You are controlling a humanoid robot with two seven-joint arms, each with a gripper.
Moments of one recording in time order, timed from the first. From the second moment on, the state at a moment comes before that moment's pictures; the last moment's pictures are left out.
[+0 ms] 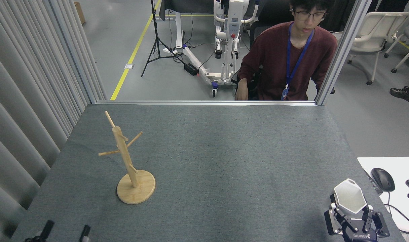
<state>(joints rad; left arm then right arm) 0.34 0.08 0.31 -1.70 -1.45 -0.47 0.35 0.04 -0.06 -0.41 -1.32 1.49 -0.40 -0.46</state>
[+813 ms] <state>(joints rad) 0.13 -0.07 -0.17 -1.59 -1.88 -0.46 0.29 0.14 0.21 0.18 -1.68 1.71 -0.24 -0.42</state>
